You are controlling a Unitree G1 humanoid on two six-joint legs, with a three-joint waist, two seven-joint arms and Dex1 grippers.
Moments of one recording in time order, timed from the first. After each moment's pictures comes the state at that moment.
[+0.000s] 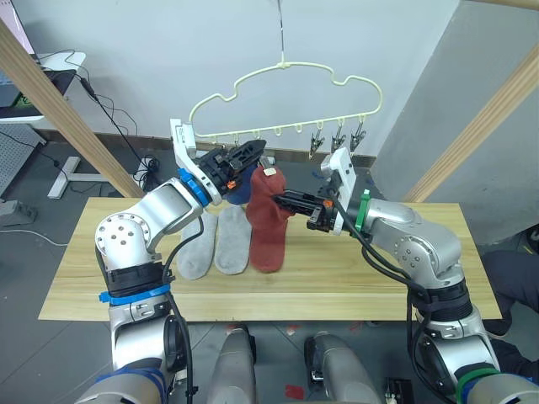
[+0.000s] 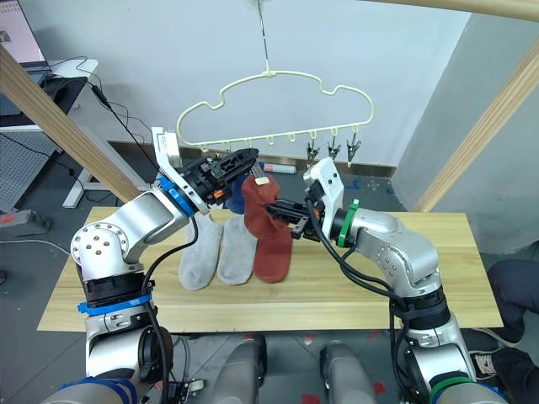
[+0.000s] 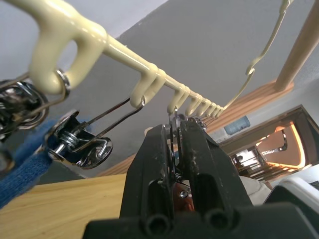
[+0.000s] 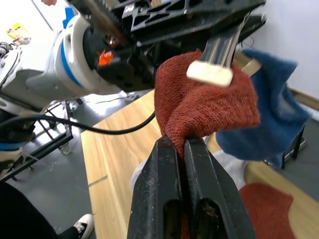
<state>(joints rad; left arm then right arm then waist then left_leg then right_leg) -0.67 0.29 0.37 0.01 -1.43 1.05 0.02 -0.61 -0.27 0.12 -0.24 0.55 0.82 0.65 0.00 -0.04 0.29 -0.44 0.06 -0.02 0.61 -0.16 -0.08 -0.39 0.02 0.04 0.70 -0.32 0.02</state>
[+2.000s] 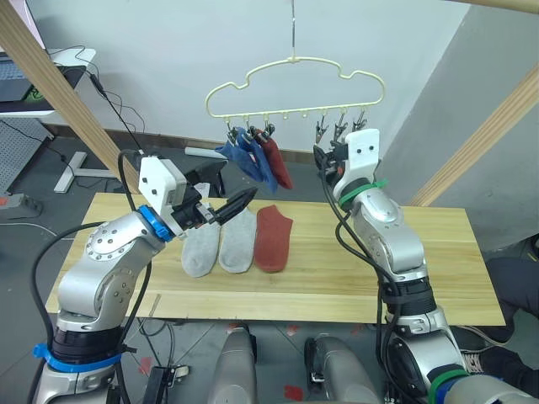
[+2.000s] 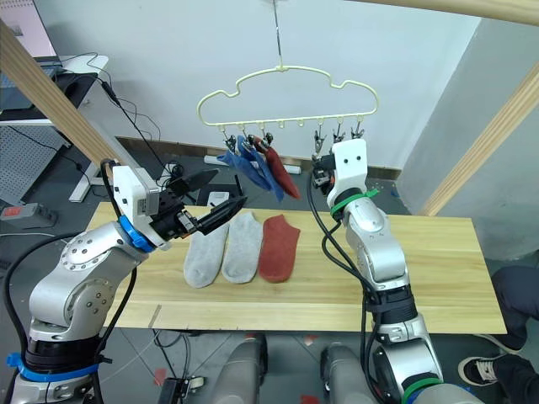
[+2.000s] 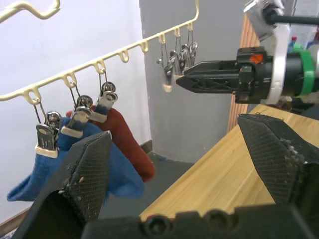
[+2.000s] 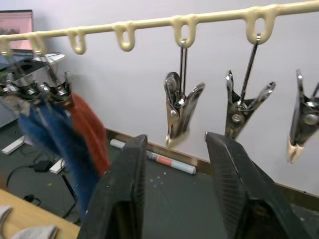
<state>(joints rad) -0.30 0.61 0.14 -0.35 -0.66 0.43 -0.64 -0.63 -0.06 0.05 -0.01 0.11 0.41 0.10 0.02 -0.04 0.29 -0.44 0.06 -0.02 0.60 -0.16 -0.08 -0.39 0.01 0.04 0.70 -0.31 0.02</state>
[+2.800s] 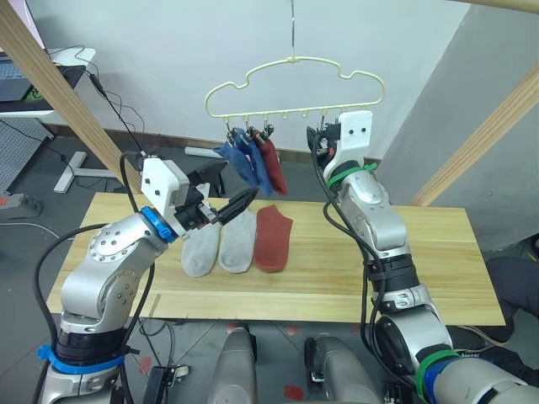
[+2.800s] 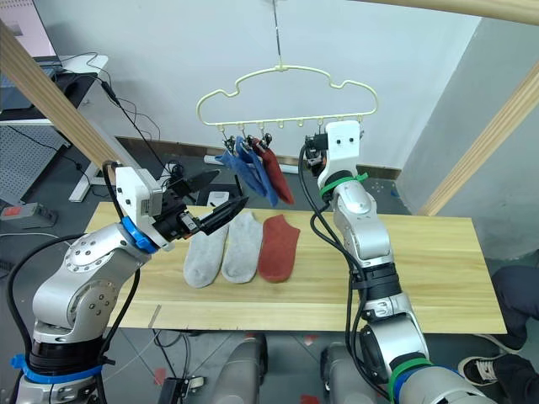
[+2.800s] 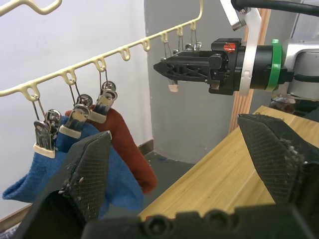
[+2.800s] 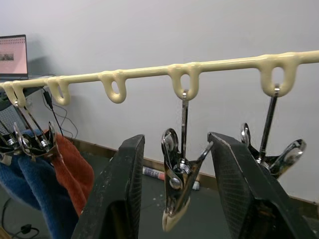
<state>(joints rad) -0.30 0.59 0.14 -0.36 -0.64 0.45 -0.63 -0.78 0.01 0.00 0.20 0.11 0.29 0.07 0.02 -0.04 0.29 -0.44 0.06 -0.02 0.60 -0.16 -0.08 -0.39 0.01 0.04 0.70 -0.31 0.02</state>
